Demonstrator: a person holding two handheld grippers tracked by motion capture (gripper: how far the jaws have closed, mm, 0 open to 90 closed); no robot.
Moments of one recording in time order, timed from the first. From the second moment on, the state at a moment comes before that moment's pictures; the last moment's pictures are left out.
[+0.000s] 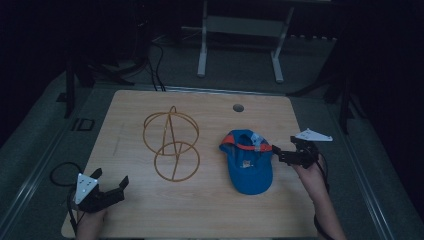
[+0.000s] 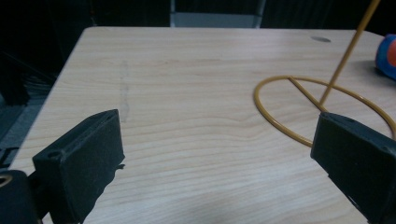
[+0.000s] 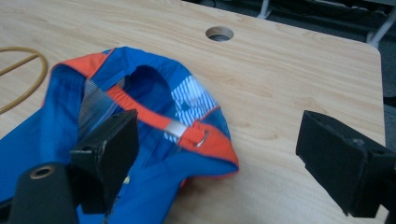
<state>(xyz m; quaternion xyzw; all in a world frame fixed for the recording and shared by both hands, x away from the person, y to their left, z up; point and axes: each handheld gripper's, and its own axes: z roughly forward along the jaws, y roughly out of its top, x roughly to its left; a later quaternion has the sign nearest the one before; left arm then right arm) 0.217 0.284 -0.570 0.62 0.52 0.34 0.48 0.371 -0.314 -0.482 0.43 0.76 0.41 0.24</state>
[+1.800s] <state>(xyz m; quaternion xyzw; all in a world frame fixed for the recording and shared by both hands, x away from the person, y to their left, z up) 0.217 0.279 -0.569 0.66 0.51 0.33 0.45 0.449 -0.247 -0.538 0.41 0.83 0.32 0.18</state>
